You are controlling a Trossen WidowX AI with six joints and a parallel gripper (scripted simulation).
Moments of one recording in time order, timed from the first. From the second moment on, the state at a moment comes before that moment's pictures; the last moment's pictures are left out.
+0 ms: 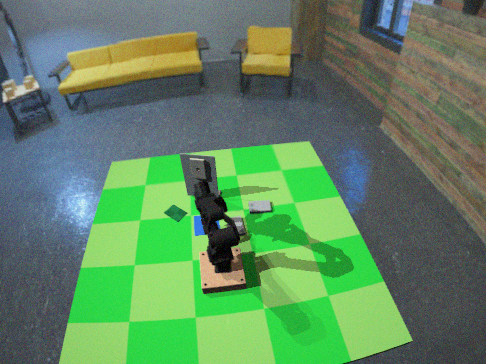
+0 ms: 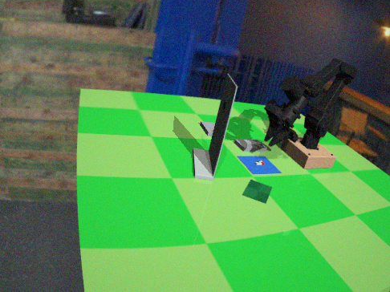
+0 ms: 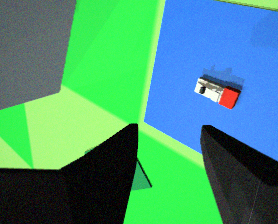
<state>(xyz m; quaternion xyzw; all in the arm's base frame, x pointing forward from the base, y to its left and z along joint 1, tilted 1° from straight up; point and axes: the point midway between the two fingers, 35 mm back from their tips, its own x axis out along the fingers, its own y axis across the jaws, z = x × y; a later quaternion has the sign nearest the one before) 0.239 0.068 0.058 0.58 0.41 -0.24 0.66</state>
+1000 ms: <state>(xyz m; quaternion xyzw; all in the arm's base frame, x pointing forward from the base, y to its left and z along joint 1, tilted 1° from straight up) 0.231 0.065 0.102 0.58 0.41 -0.24 0.66</state>
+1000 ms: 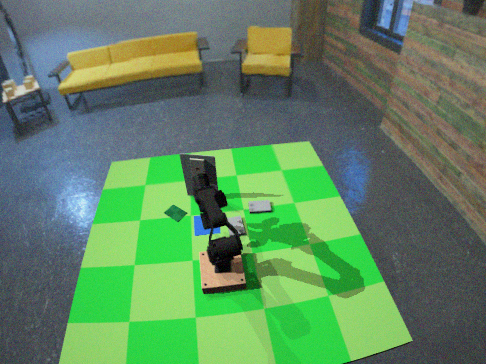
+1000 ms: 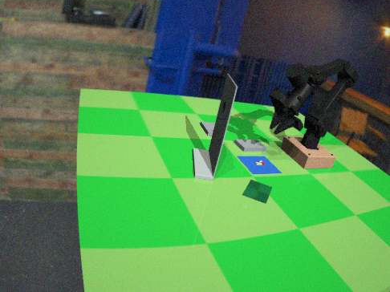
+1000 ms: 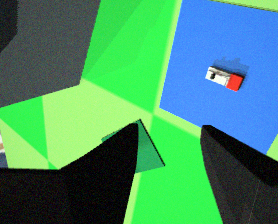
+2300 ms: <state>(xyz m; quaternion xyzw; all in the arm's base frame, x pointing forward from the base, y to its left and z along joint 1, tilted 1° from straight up) 0.231 0.064 0.205 0.58 0.41 -0.23 0.66</state>
